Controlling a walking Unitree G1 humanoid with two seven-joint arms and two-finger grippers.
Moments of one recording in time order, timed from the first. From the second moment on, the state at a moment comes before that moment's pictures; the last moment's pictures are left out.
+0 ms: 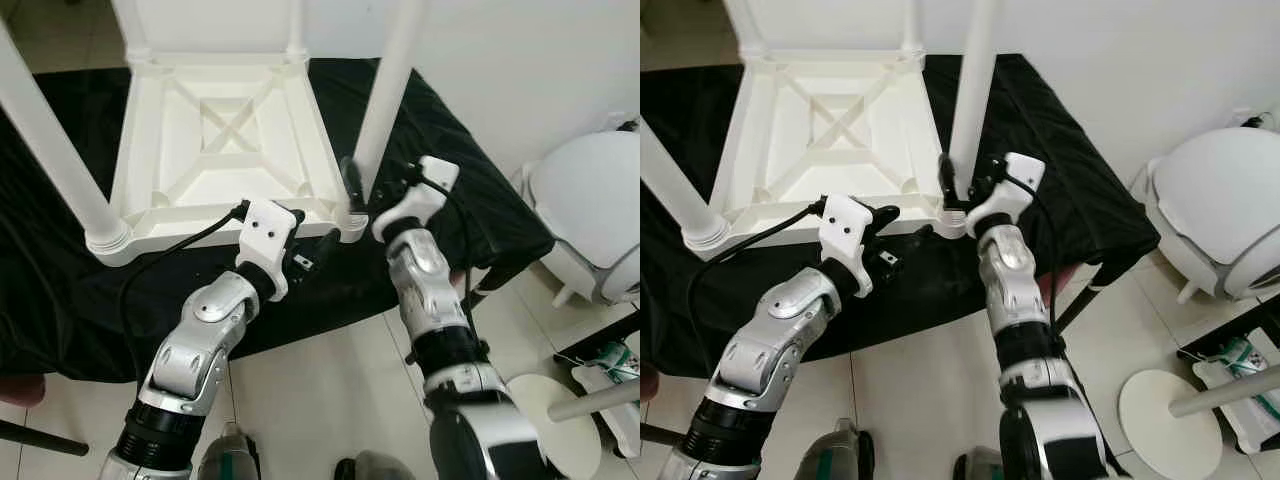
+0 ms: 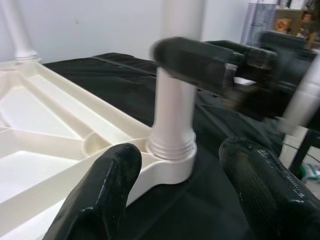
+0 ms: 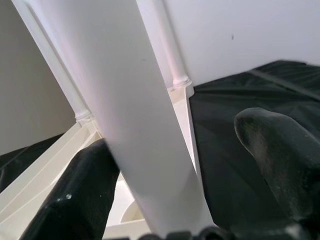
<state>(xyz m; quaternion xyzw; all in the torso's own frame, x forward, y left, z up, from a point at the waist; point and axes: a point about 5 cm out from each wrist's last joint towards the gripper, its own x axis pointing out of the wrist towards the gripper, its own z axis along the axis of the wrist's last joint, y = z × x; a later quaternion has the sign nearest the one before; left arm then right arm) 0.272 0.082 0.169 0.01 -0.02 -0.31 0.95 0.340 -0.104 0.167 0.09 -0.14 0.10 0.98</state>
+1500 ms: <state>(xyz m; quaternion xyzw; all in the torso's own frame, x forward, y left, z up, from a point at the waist) 0.343 0.165 0.139 -0.08 0.07 0.06 0.99 0.349 -0.120 0.339 0.04 -0.39 0.15 0.91</state>
